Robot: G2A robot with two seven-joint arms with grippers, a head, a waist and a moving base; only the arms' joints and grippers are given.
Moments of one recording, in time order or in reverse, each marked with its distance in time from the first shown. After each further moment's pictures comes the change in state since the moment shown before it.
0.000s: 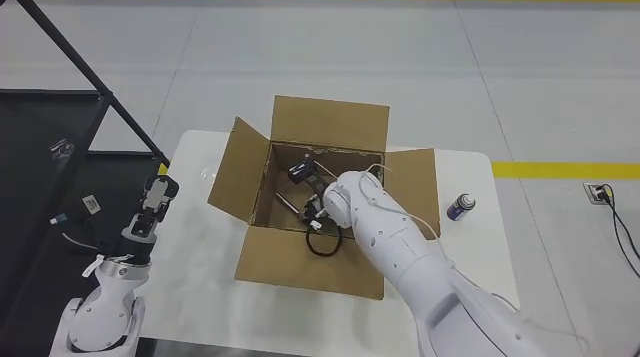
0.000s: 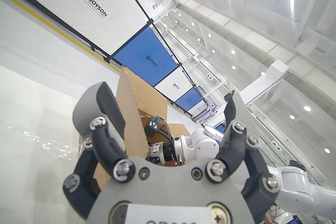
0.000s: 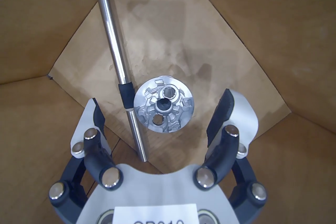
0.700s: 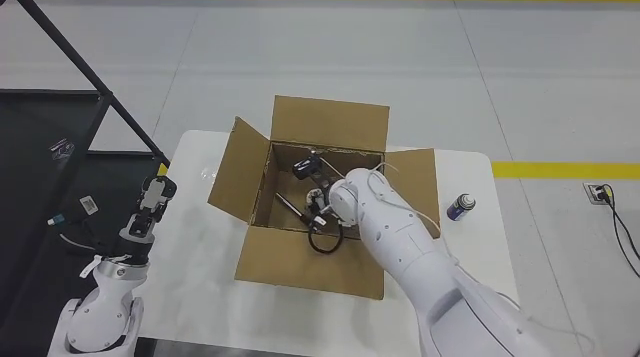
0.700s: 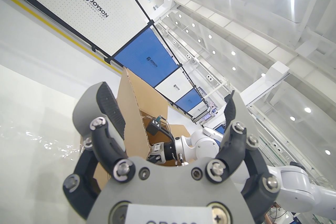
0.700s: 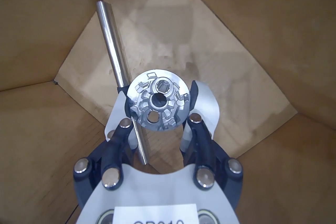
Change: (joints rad) left arm 0.003 0.005 -0.003 0.002 -0.008 0.003 0.005; right arm 0.029 0.006 0.032 0.056 0.033 -0.084 -0.062
